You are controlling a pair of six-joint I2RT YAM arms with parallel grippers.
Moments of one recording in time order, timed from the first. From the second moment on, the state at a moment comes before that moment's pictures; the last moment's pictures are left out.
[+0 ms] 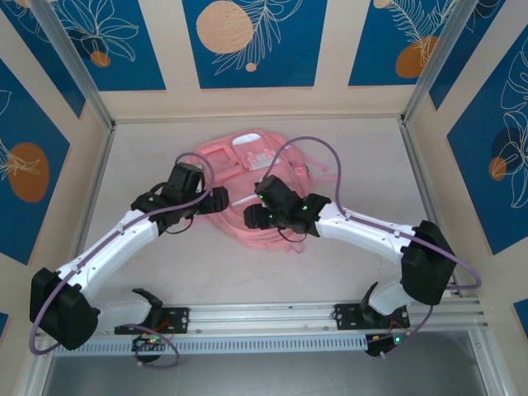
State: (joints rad) left arm -0.52 1.19 0.96 -0.62 -0.05 -0.57; right arm 0.93 1.50 1.11 -0.49 0.03 0.66
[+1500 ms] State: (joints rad) left arm -0.49 1.42 0.89 -0.34 0.31 -0.76; right arm 0.95 1.64 1.19 -0.56 0.03 0.62
